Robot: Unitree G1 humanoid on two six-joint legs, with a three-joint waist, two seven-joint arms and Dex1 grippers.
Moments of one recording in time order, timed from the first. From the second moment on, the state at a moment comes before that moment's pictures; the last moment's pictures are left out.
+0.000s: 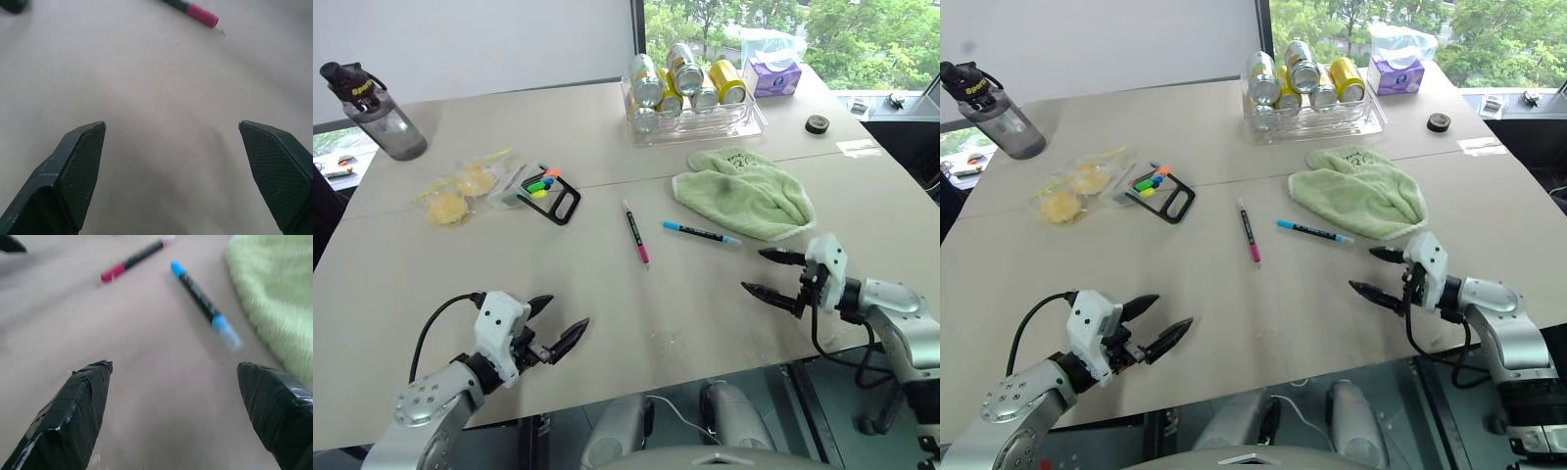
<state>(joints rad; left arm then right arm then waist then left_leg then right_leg) 0.38 0.57 0.29 -0.54 -0.49 0.44 -0.65 -0.20 -0.63 -0.05 -0.02 0.43 0.29 1.04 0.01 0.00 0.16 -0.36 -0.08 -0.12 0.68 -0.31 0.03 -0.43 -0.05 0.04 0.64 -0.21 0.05</state>
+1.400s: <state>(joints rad) 0.07 0.87 0.45 -0.68 -1.05 0.72 -0.66 -0.85 -0.58 -0.01 0.80 0.08 0.16 0.88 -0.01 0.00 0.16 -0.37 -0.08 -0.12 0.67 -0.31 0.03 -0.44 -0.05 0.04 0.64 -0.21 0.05</state>
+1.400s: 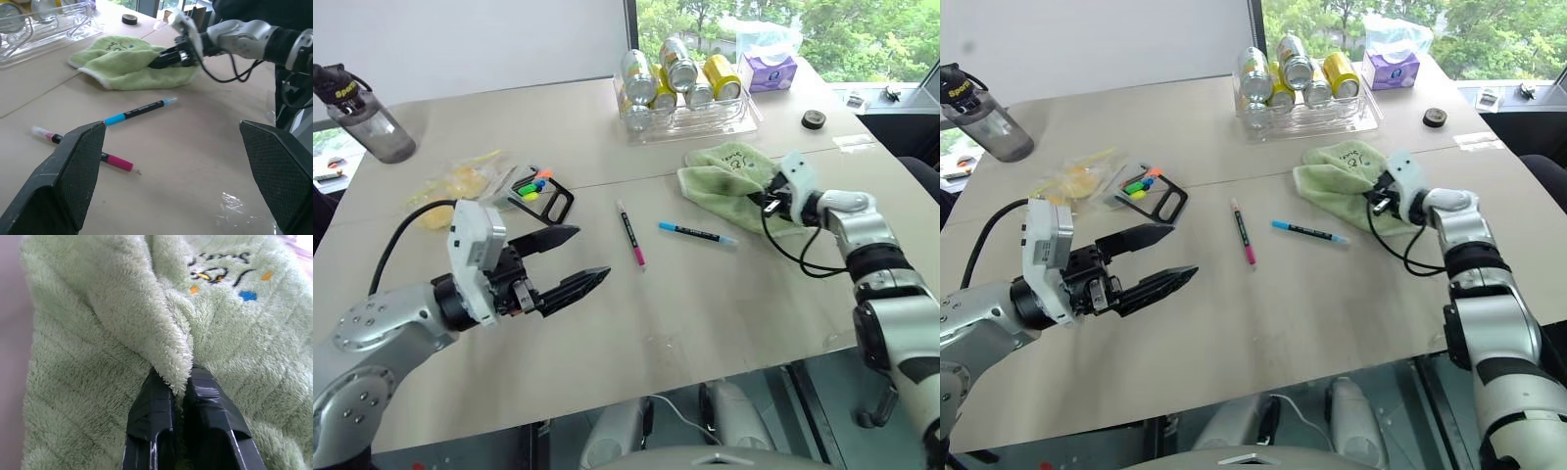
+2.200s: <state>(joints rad) -0.08 0.86 0.30 -0.55 -0.93 0.69 -0.79 -0.38 -1.09 -0.31 0.14 0.37 0.68 1.03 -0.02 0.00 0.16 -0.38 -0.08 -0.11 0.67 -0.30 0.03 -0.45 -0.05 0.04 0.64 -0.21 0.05</state>
